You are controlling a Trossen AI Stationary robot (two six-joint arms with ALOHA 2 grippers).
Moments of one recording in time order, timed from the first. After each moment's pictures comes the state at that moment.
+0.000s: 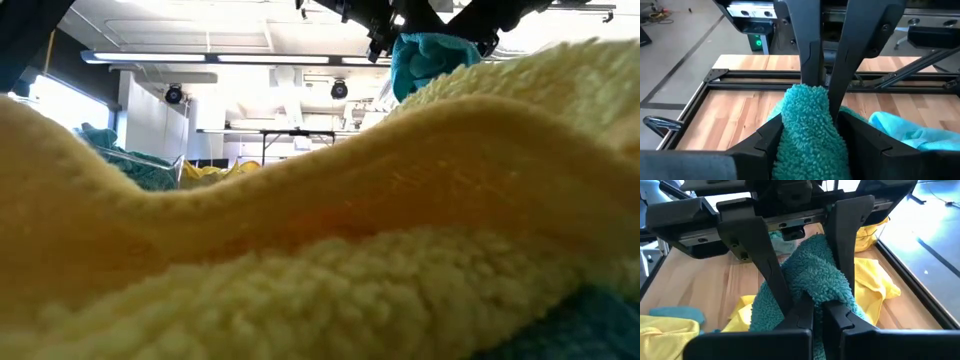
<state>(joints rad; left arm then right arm) 0.09 2.03 1.86 -0.26 0.02 0.06 -0.15 0.86 0.87 -0.43 0.02 0.04</state>
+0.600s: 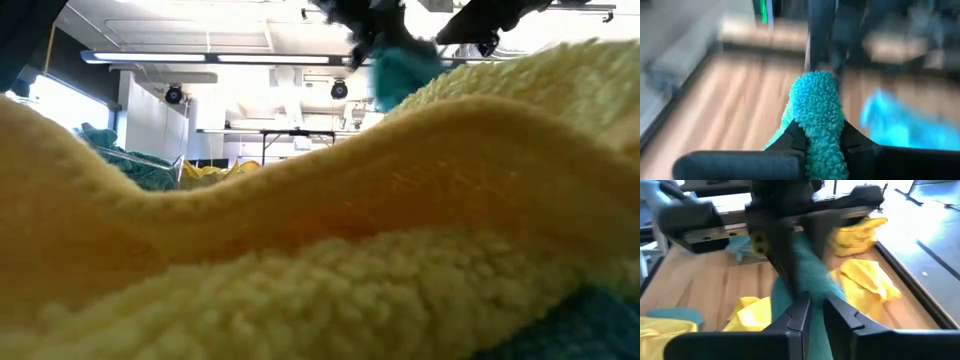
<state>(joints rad) 0.09 2.01 1.86 -0.43 -0.03 -0.05 -0.15 0.87 0.87 -0.43 0.02 0.04</state>
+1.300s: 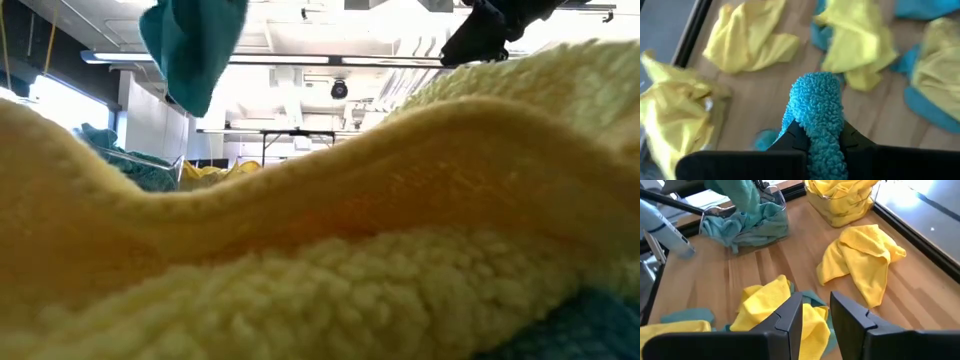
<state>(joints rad) -0.07 1.62 1.97 -1.56 -0.25 -0.37 -0.15 0.89 0.87 -0.52 0.02 0.24</state>
